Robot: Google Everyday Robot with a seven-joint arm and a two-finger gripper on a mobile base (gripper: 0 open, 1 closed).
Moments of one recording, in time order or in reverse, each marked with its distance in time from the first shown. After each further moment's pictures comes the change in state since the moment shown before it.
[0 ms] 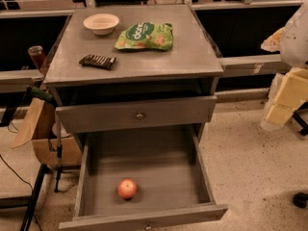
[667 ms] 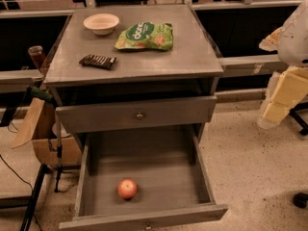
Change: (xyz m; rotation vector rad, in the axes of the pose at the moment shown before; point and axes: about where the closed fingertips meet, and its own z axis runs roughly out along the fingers) arm -0.002 -0.004 0.003 0.000 -0.016 0.010
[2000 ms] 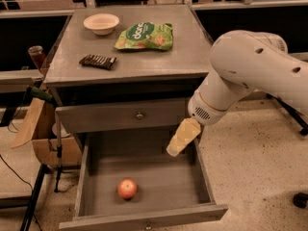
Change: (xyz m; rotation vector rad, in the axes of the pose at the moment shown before) arm -0.076 0.036 0.208 -0.174 -0.051 0.374
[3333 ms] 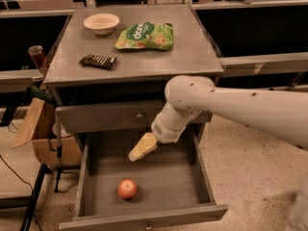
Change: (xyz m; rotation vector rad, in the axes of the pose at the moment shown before) arm -0.045 0.018 0.164 -0.185 0.051 0.333
